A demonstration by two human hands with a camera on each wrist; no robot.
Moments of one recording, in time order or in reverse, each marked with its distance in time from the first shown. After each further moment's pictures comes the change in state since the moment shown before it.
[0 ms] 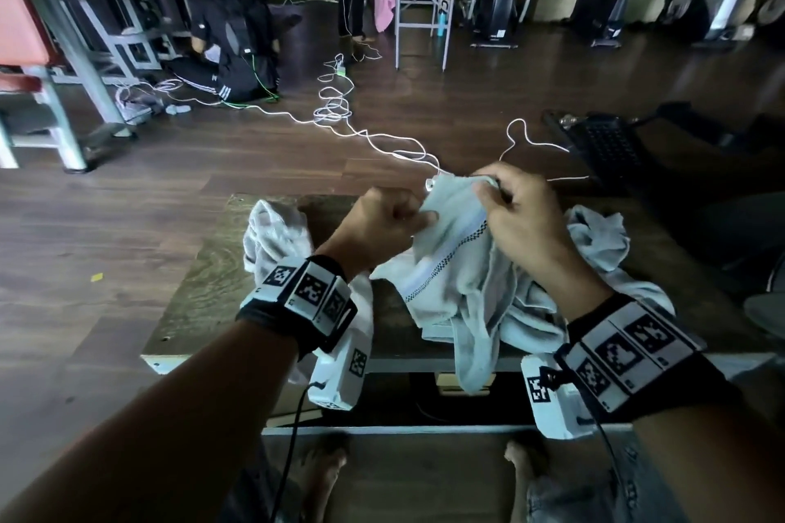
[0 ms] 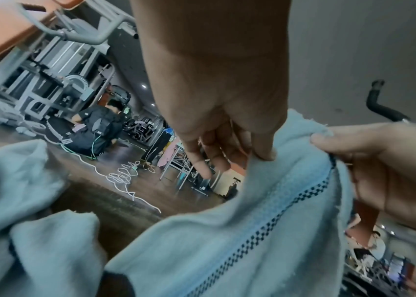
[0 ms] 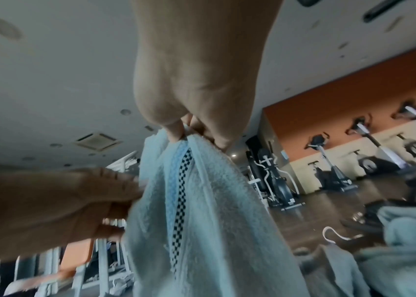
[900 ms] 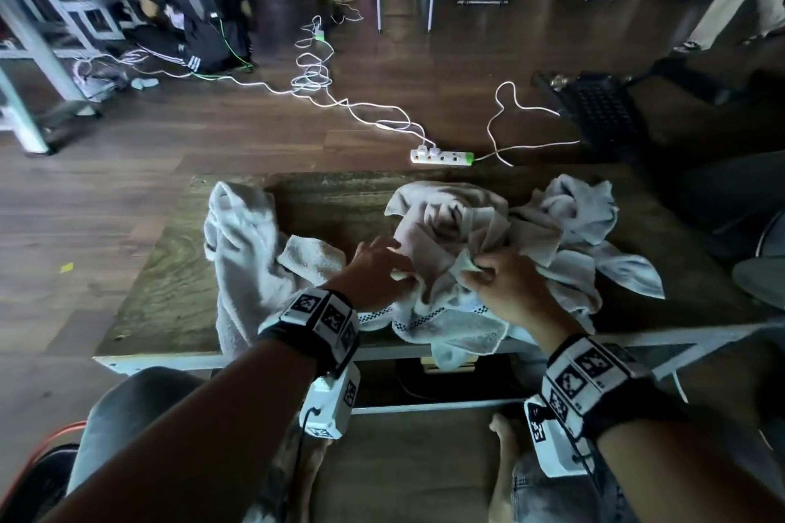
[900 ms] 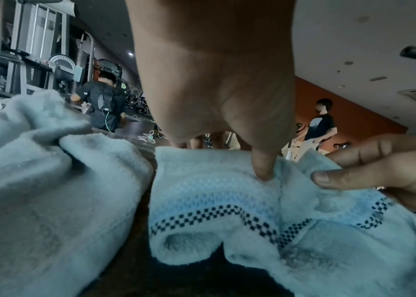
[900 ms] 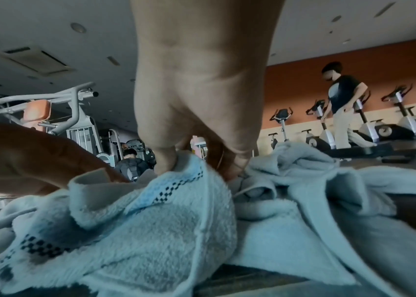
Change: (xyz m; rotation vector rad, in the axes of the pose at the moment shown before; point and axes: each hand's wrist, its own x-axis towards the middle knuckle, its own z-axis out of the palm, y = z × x) left_hand -0.021 -0.073 0.074 0.512 -0.455 -0.125; right_hand -0.066 0.125 0.016 -0.280 -0.338 0.282
